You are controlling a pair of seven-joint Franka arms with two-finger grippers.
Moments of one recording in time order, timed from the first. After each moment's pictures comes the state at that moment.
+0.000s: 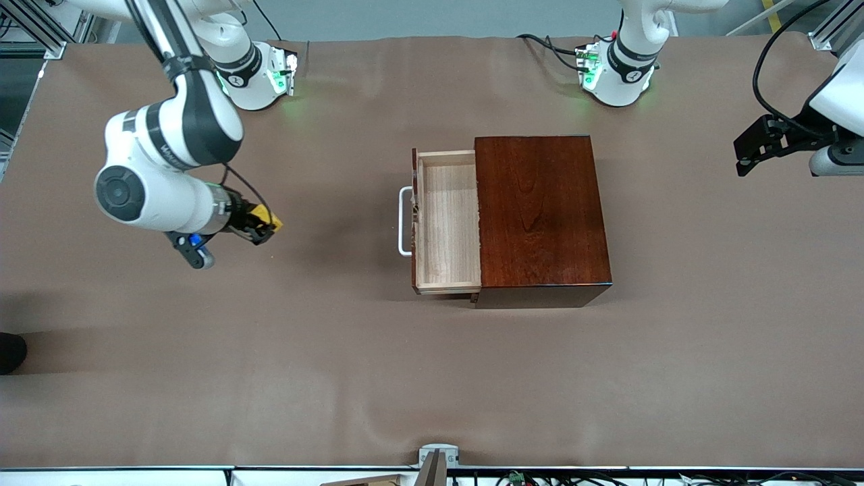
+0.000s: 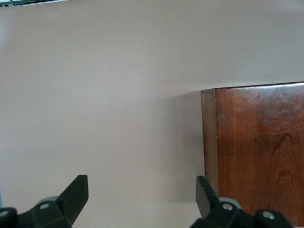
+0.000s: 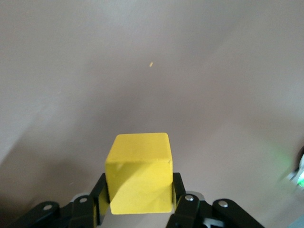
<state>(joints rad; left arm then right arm) -0.19 0.04 0.04 -1.39 0.10 1.48 -0.06 0.28 0.21 0.00 -1.86 0.22 1.81 1.12</state>
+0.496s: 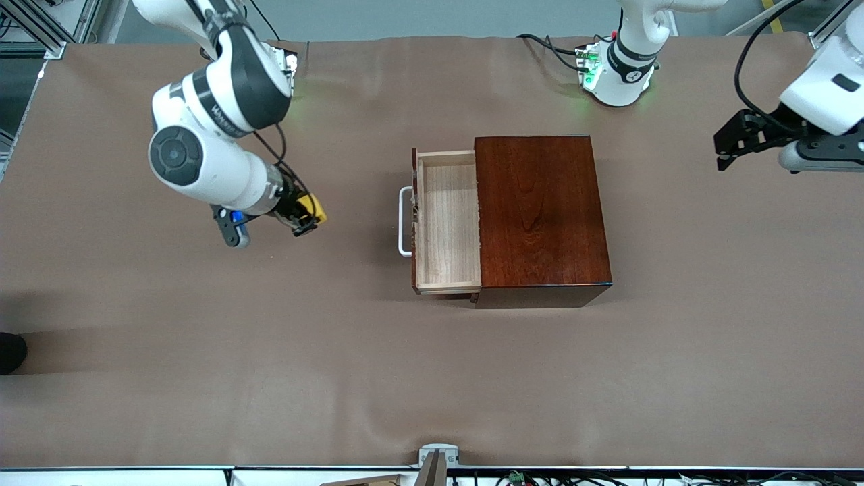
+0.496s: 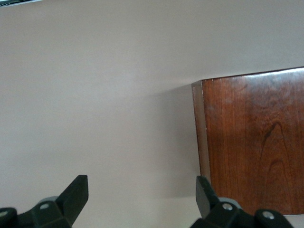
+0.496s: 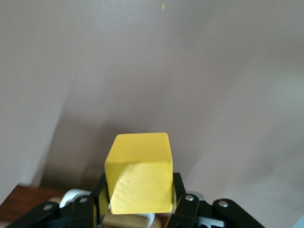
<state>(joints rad) -0.11 0.02 -0.08 -1.44 0.09 1.48 -0.06 0.43 0.21 0.00 -1.75 0.29 1.83 1.51</state>
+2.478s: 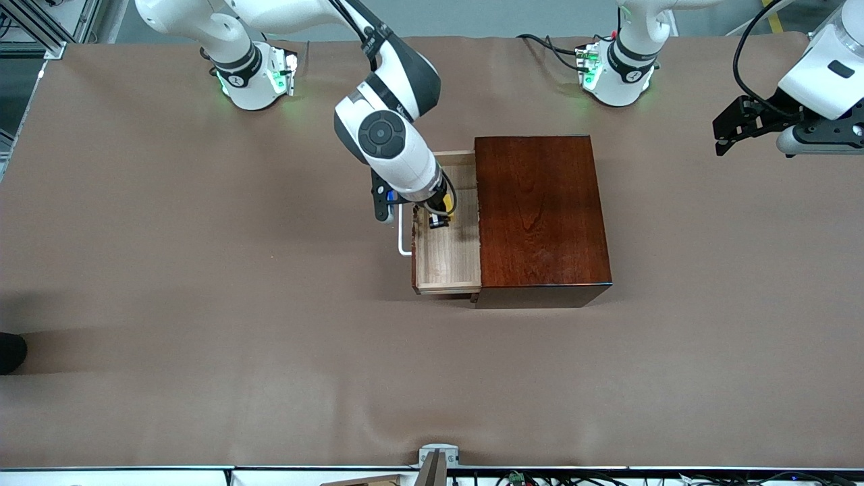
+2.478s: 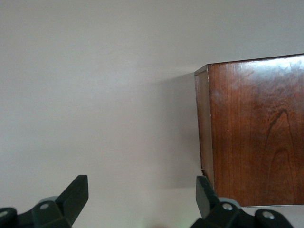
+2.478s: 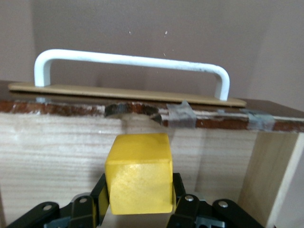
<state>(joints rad) 0.00 -0.07 -0.17 -1.55 0.07 1.50 -0.06 0.78 0.55 -0.01 -1.53 0.31 2.14 2.07</state>
